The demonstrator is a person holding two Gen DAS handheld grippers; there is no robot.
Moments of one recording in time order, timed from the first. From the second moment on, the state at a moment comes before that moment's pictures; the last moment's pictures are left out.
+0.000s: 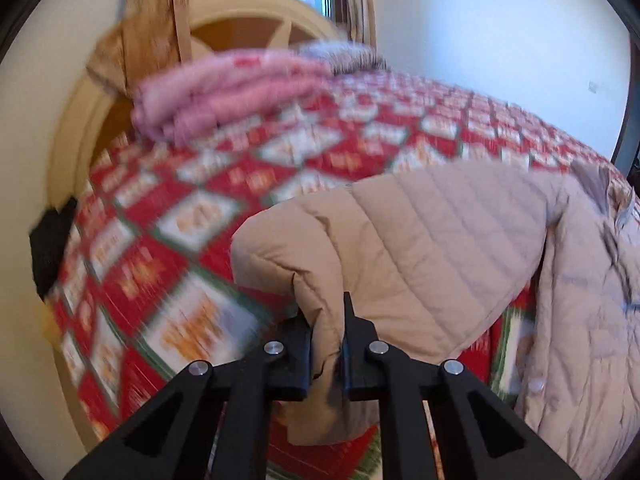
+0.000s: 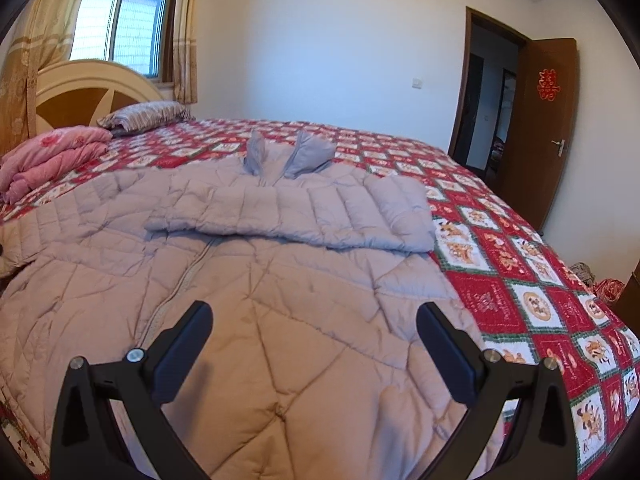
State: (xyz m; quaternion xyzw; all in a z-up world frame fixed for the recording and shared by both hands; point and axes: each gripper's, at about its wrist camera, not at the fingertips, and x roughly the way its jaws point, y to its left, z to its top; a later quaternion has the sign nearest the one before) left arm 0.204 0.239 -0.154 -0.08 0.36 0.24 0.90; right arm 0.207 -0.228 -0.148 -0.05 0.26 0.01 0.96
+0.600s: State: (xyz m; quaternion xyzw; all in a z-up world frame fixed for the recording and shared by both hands) left arm 0.256 0.100 -0.006 0.08 0.20 0.15 0.96; right arm 0.208 -0.298 -0.124 -0.01 0.25 -0.03 0.97
